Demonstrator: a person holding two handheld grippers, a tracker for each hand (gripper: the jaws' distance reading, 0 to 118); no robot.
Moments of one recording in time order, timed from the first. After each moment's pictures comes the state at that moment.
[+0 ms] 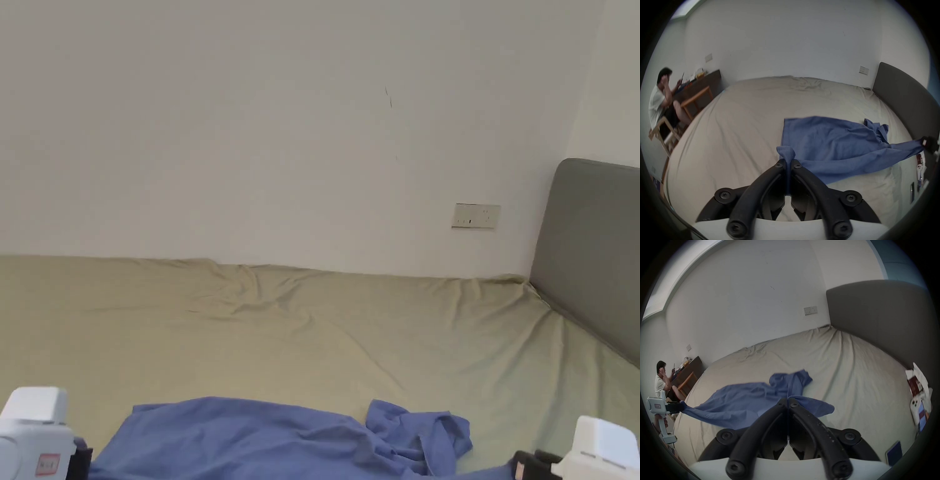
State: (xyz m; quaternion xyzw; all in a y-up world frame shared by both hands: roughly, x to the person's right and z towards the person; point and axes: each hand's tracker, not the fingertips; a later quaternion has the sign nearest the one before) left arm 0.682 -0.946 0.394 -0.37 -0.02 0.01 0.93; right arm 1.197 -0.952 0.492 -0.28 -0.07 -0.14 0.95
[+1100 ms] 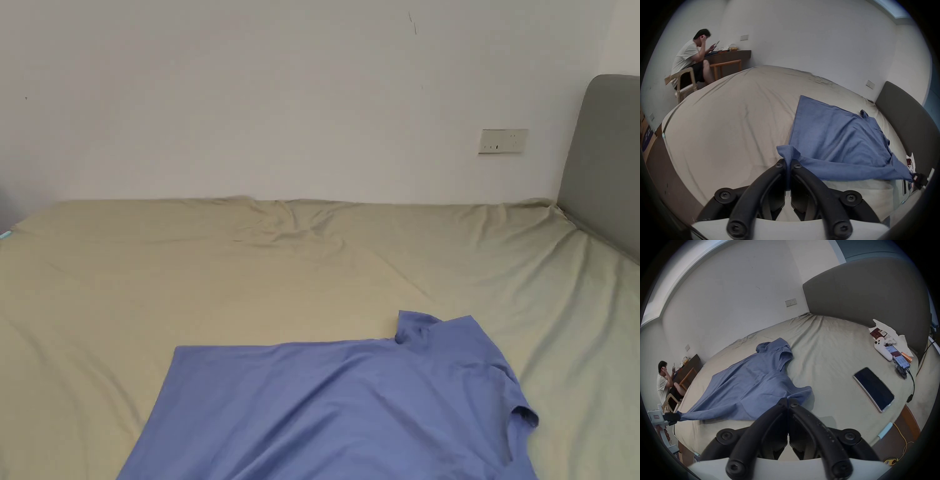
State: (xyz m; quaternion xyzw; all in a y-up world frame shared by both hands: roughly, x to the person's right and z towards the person) left arm 0.634 -1.005 0.660 -0.34 0.05 0.12 0.93; right arm 1.182 -1.026 0.761 -0.29 -0.12 -0.18 0.93
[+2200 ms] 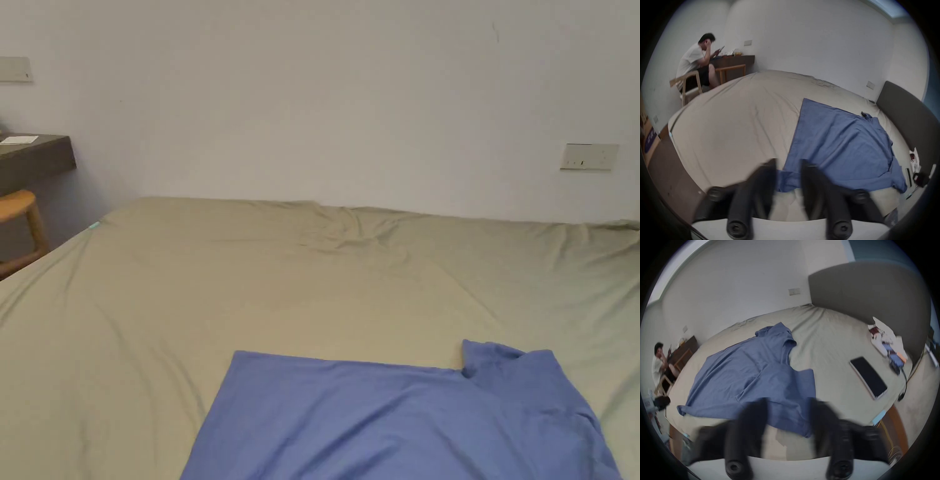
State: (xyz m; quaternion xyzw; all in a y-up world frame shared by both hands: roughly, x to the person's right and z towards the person) left arm 0.622 -1.016 0.693 -0.32 0.06 0.07 0.94; right arm 1.148 -1.032 0.772 -0.34 -0.11 -0.10 0.93
